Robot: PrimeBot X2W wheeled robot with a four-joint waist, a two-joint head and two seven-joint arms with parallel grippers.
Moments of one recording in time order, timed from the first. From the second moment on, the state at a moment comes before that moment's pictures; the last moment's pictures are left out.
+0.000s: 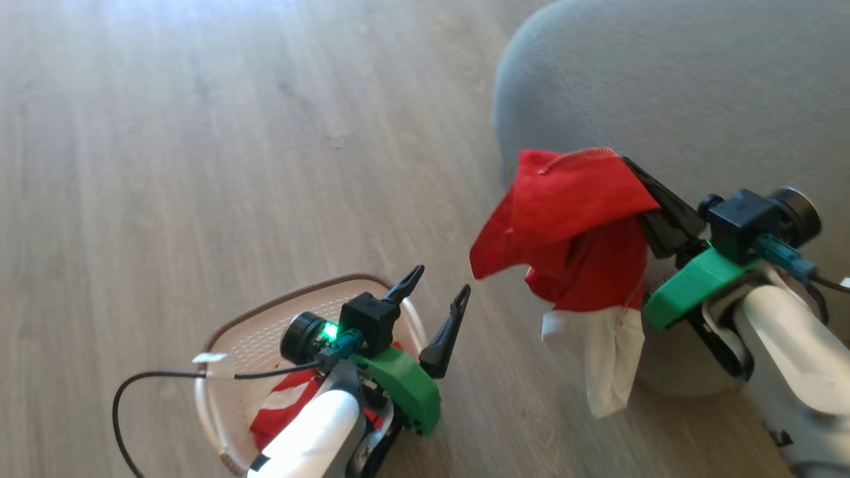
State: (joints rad) left arm -0.35 0.06 -0.72 0.40 -0.43 0.06 -0.25; right arm -0.45 -0.41 0.46 0.32 0.34 0.13 -0.26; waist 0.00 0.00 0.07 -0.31
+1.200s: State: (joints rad) left arm -0.77 0.09 -0.74 0.43 -0.30 0.11 -0.25; right arm -1.10 -0.42 -0.11 0.37 0.38 0.13 -0.26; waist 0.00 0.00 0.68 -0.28
